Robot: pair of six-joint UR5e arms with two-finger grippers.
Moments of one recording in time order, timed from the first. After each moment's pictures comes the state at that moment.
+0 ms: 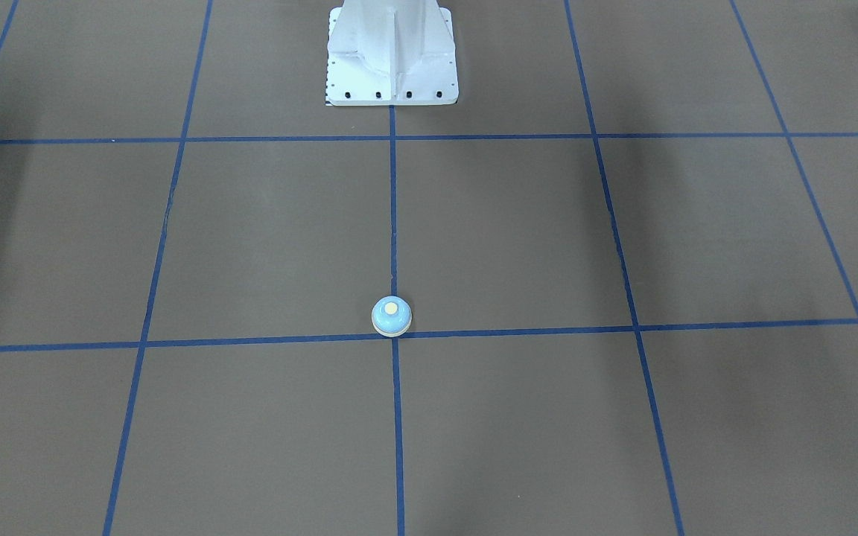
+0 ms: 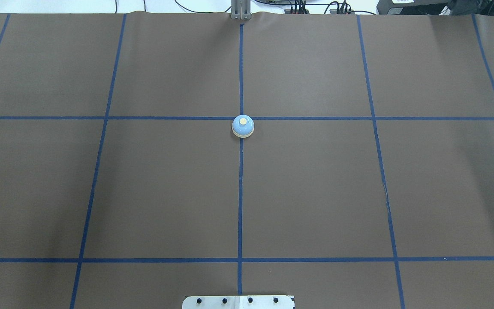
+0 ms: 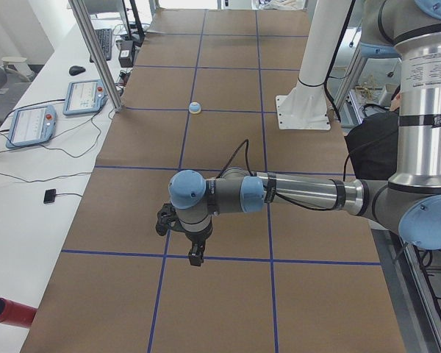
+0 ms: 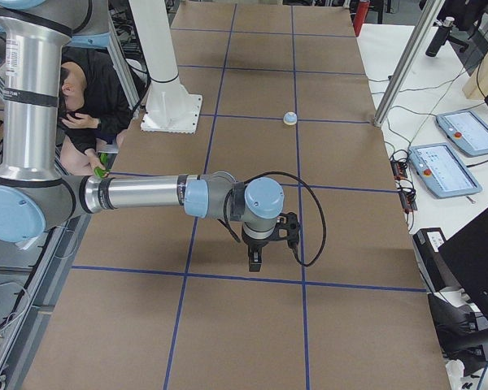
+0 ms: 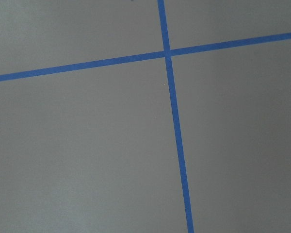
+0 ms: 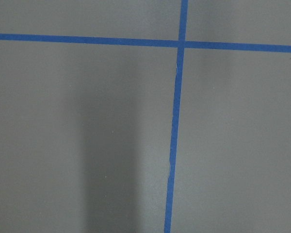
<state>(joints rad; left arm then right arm) -1.60 -1.50 -1.73 -1.40 -2.34 0.23 1.57 -1.71 1.80 -1.73 2.41 -0.10</state>
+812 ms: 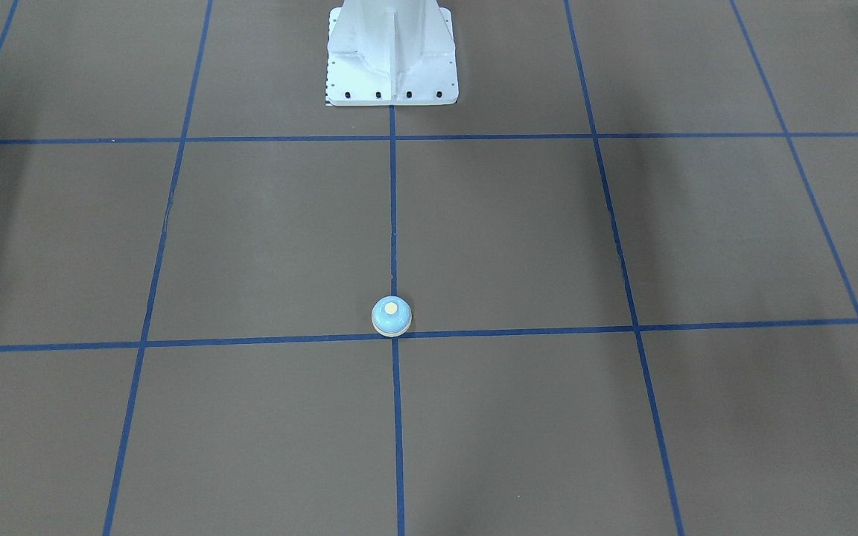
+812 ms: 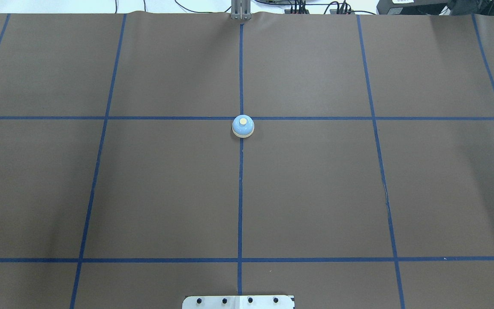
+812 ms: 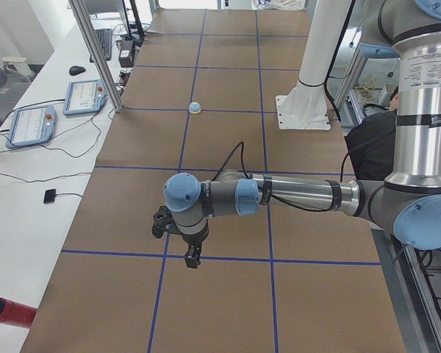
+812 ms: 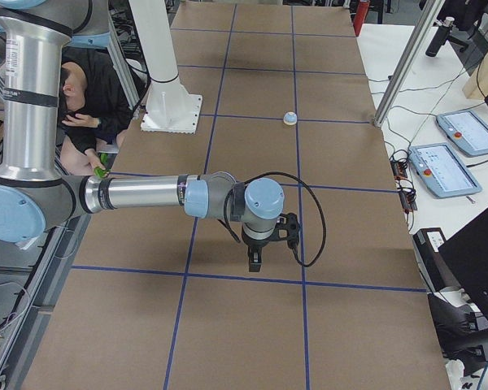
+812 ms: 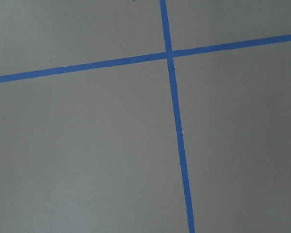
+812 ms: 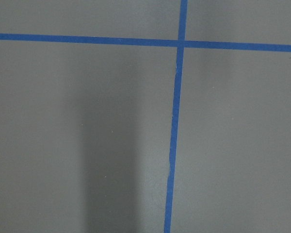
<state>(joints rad) -1.60 -1.53 -1.68 -1.42 -2.34 0.22 1.57 -1.71 1.80 -1.73 2.41 -0.10</state>
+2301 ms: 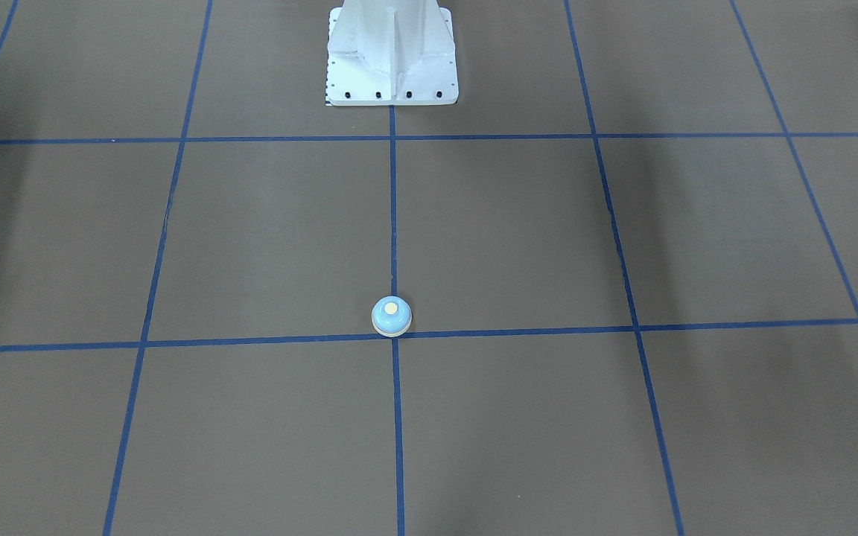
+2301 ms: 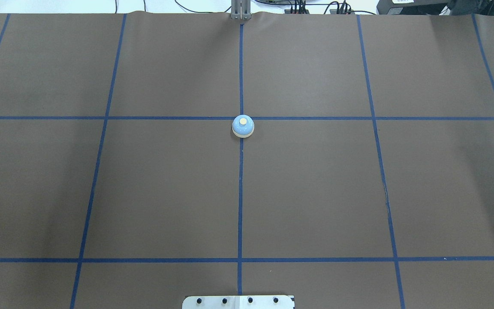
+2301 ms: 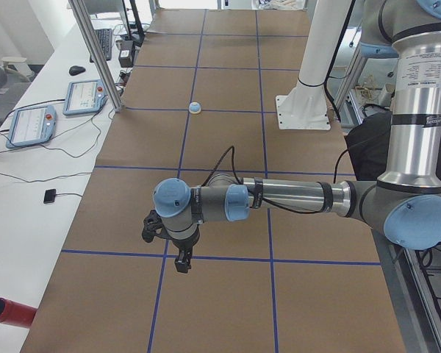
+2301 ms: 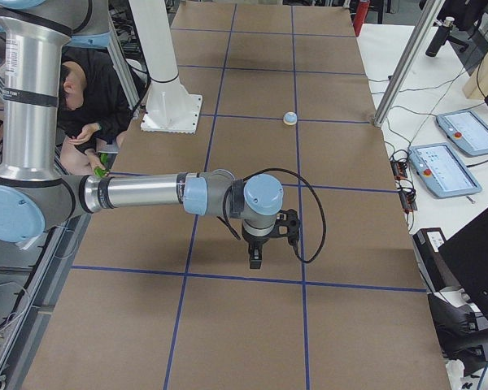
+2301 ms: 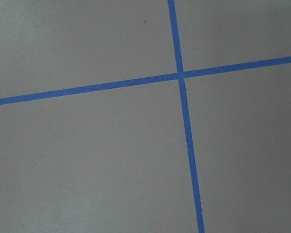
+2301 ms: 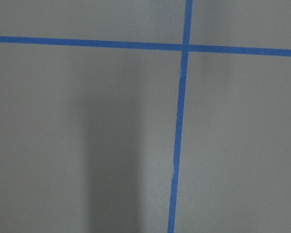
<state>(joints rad) -1.62 -1.57 -1.61 -1.45 -2.34 0.23 1.57 -1.71 1.82 -1.73 2.42 -0.10</state>
